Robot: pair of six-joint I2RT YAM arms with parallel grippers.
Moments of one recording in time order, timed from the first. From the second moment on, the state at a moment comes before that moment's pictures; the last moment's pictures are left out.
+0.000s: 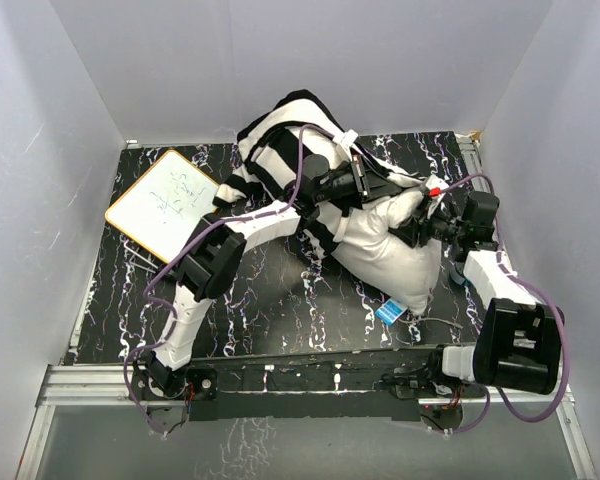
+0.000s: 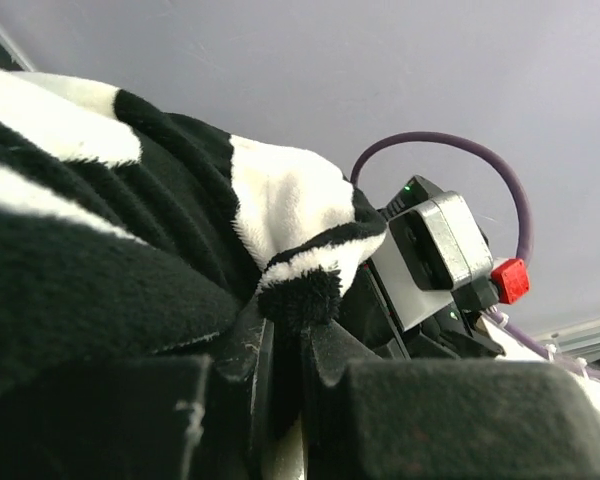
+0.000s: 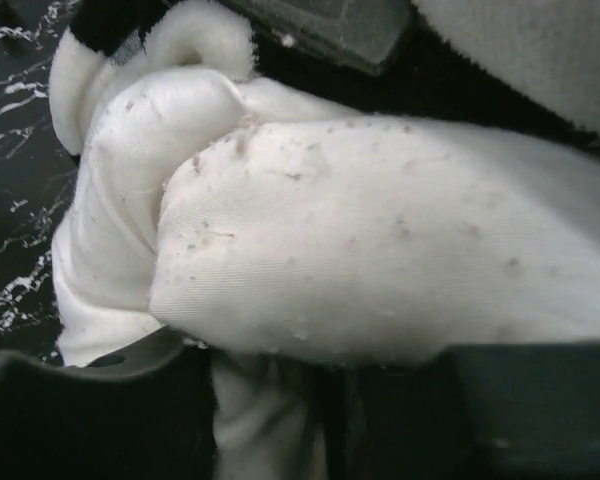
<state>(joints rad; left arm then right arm) -0.76 2.21 1.69 0.62 0.61 -1.15 -0.17 1.28 0.69 0.14 -1.06 -0.37</state>
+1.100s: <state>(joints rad) -0.75 2.28 1.90 0.58 0.69 -1.22 -0.21 1.52 1.25 -0.73 -1.09 -0.70</state>
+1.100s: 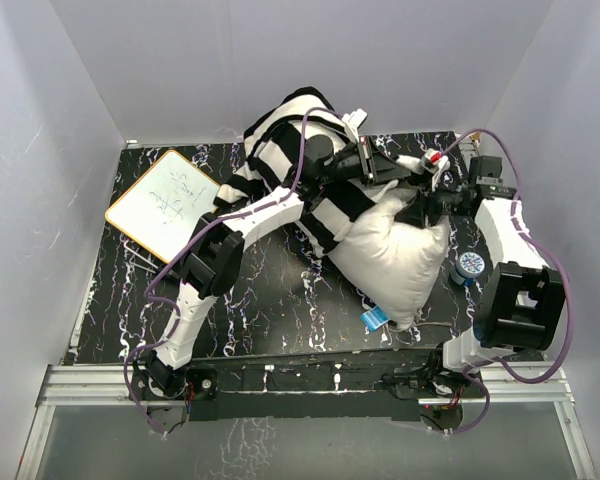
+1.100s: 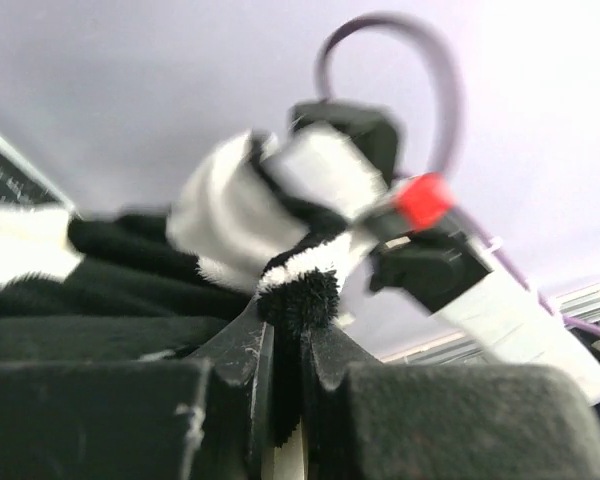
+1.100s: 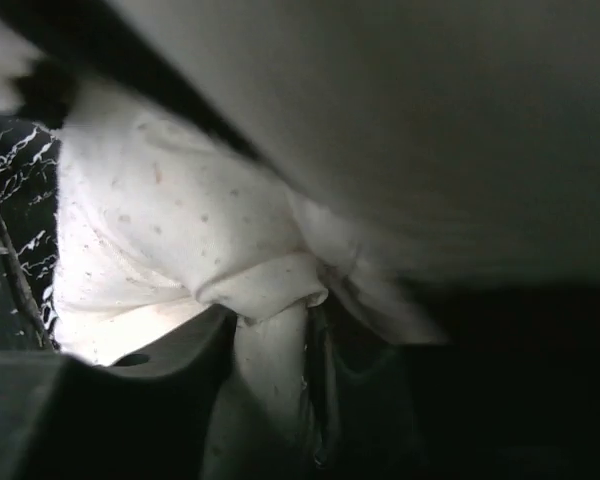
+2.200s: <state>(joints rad) -0.93 2.28 1.94 0.70 0.23 -1.37 -0.16 1.43 0.67 0.97 -0.99 0.43</state>
